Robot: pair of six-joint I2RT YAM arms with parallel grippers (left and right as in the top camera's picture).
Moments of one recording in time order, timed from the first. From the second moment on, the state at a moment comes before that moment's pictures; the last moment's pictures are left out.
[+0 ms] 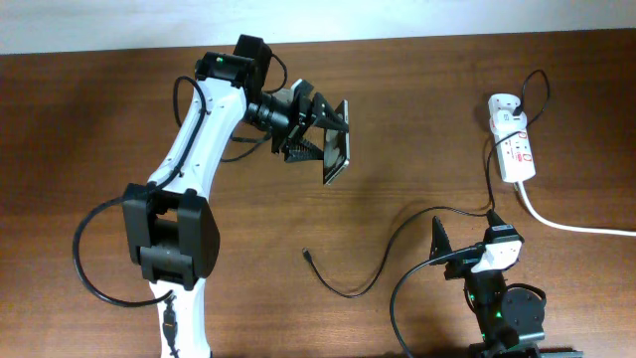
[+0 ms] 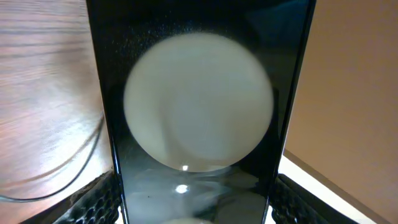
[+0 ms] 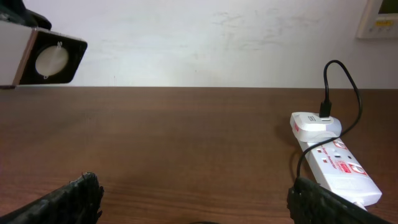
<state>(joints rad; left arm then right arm) -0.27 2.20 2.06 -1.33 1.04 -0.48 0.09 0.01 0.01 -0.07 -0.02 0.05</state>
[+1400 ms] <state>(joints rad) -0.15 2.20 2.06 -1.33 0.88 -1.26 0.09 0.01 0.01 -0.07 -0.02 0.05</state>
